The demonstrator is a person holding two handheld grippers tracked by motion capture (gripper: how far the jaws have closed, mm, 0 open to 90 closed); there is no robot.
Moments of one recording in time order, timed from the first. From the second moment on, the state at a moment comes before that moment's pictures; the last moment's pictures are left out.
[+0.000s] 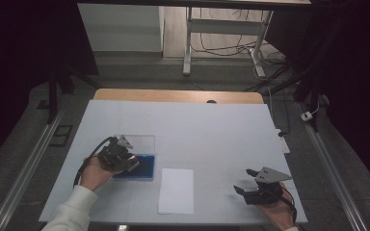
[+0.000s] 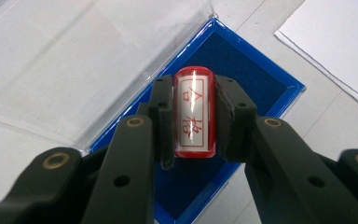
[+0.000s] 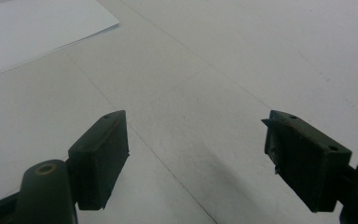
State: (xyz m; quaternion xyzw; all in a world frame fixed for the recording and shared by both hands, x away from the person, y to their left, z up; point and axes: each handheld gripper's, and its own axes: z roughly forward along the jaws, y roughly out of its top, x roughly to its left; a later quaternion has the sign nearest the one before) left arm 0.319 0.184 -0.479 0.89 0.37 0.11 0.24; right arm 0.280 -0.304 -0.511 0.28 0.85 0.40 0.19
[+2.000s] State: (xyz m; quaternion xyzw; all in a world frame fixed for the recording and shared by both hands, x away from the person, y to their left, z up) left arm 0.320 0.171 -0.484 0.90 0.38 0.12 0.20; right arm 0.280 -0.300 -0.511 0.27 0.85 0.40 0.19
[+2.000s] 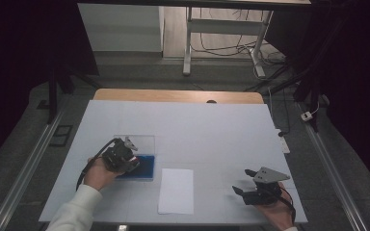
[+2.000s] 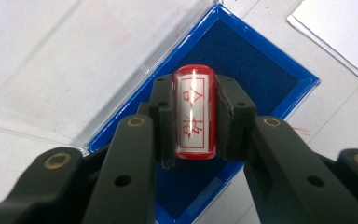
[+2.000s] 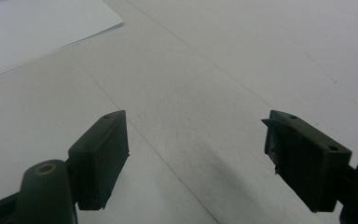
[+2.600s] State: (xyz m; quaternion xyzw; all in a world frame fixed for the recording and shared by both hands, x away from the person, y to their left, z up) left arm 0.318 0.168 -0.483 0.90 0.37 0.14 0.19; right arm 0.280 -0.300 -0.511 0.27 0.85 0.40 0.19
